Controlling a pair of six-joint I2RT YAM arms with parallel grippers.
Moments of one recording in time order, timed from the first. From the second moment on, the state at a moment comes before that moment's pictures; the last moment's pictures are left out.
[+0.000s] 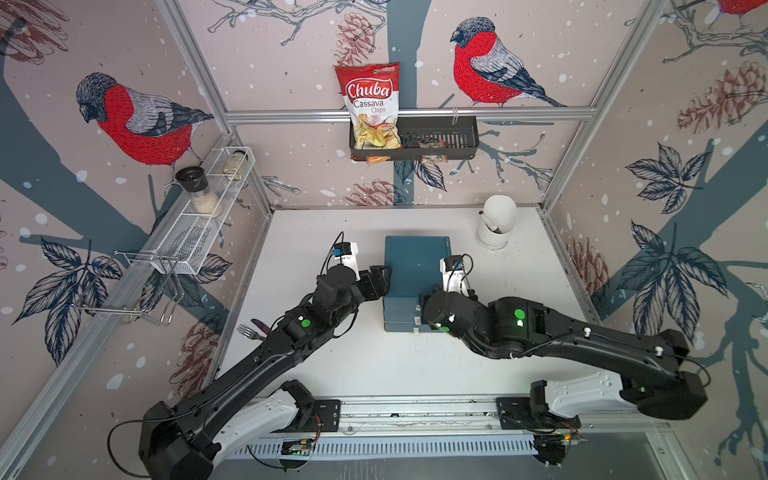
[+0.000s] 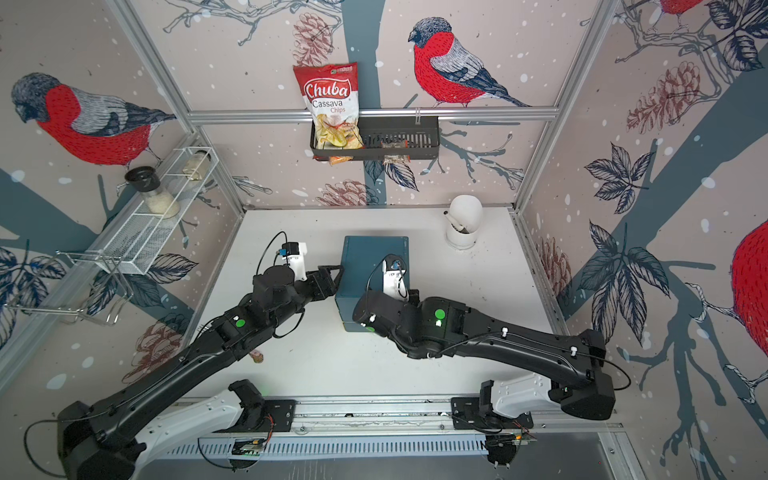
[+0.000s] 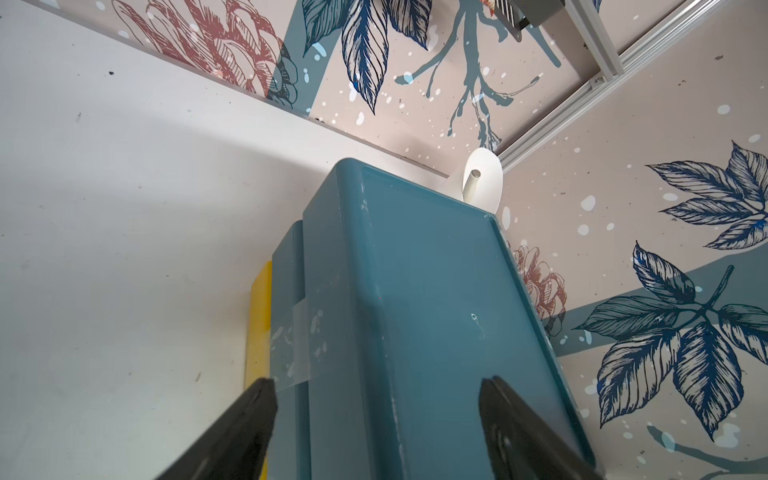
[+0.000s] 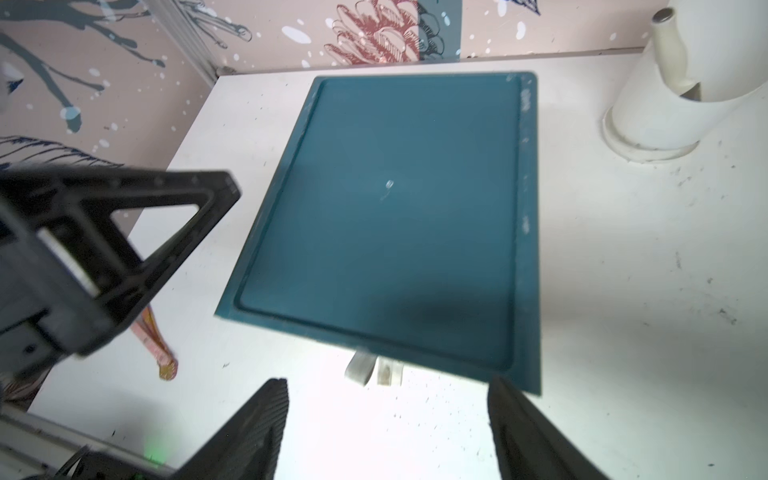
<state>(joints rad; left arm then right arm) -0.70 0.96 0.78 -0.20 -0.11 -0.73 1.41 1.30 1.34 -0.97 0.70 0.94</state>
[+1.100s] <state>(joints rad) -0.70 0.91 0.71 -0.22 -0.04 -0.68 1.32 1.40 1.18 -0.76 0.56 1.05</state>
